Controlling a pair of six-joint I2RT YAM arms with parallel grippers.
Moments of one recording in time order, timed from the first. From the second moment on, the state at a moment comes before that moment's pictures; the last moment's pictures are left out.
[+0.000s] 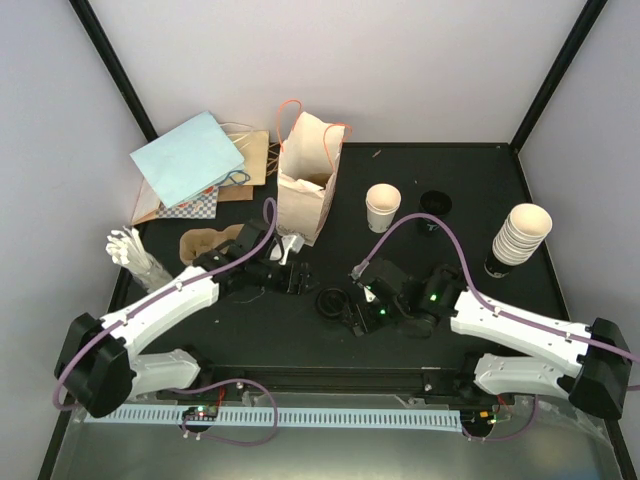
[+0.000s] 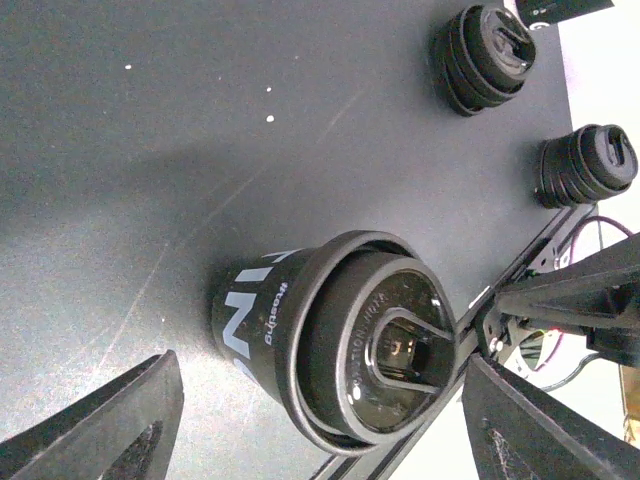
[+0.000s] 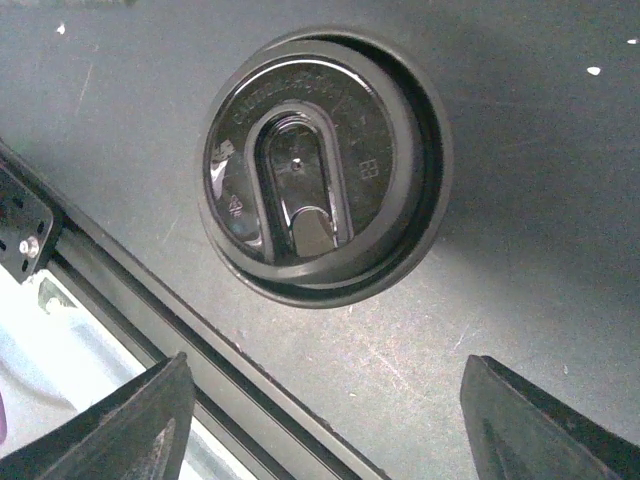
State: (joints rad) left arm -0.61 1.18 0.79 -0.49 0.51 -0.56; right arm 1.05 1.11 0.82 -0.70 -0.10 0.59
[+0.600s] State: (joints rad) left arm -0.61 1.25 0.71 -0.30 0.59 -0.57; right arm 1.05 1.19 0.82 -0.66 -0.03 0.64
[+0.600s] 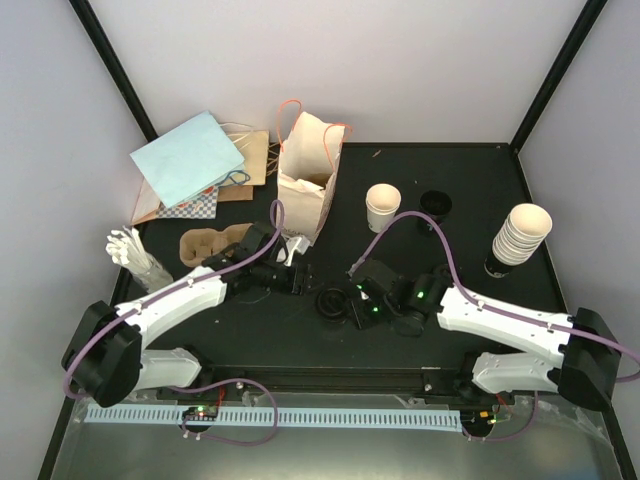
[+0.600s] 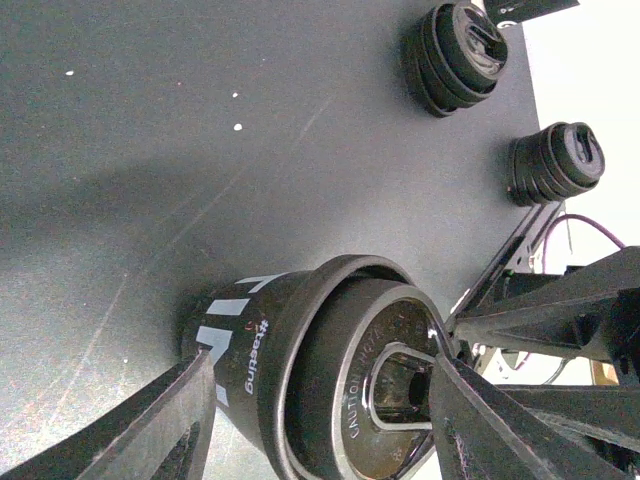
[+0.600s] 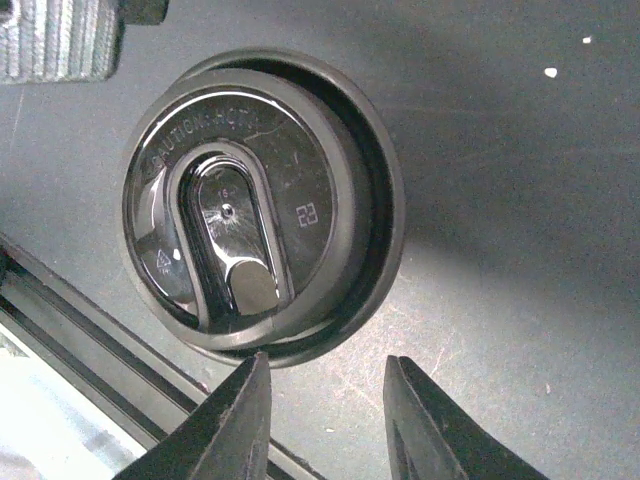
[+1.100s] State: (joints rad) left arm -0.61 1.27 0.68 -0.23 0.63 -0.58; right arm 1.05 1.25 0.82 -0.61 0.00 0.66
